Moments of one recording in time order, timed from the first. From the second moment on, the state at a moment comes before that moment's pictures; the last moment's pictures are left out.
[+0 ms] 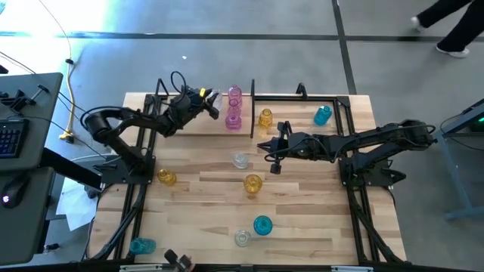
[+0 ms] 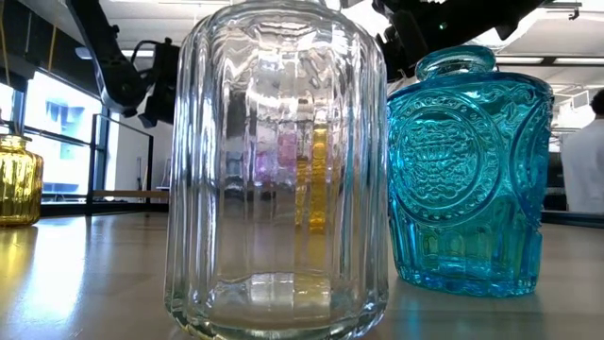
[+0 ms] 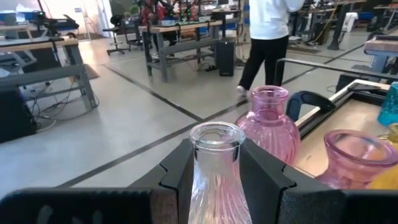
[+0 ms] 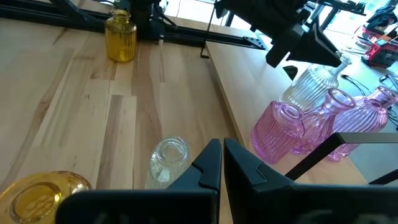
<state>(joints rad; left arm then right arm) 0.65 1.58 0.51 0.99 -0.22 0.03 0.03 1.33 0.76 0.17 0.28 -0.16</state>
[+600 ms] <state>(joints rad) 0.66 1.64 0.51 1.04 -0.22 0.01 0.03 1.33 0.76 0.17 0.28 -0.16</state>
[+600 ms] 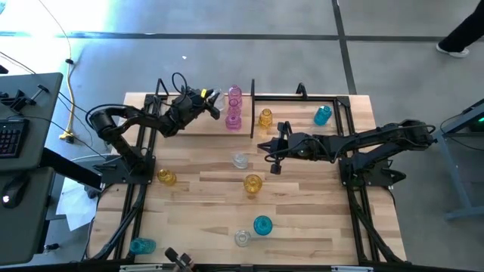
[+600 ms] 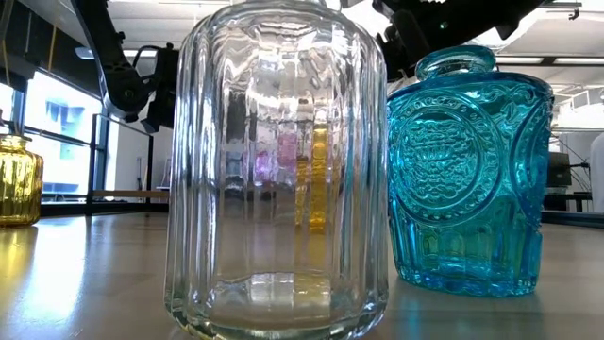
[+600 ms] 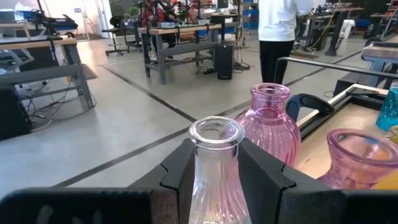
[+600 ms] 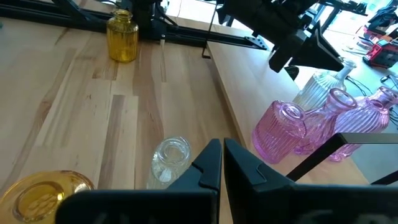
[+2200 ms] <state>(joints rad) 0.48 1.36 0.51 0.57 -0.37 0.08 0.03 1.33 0.76 0.15 0.28 -0.16</state>
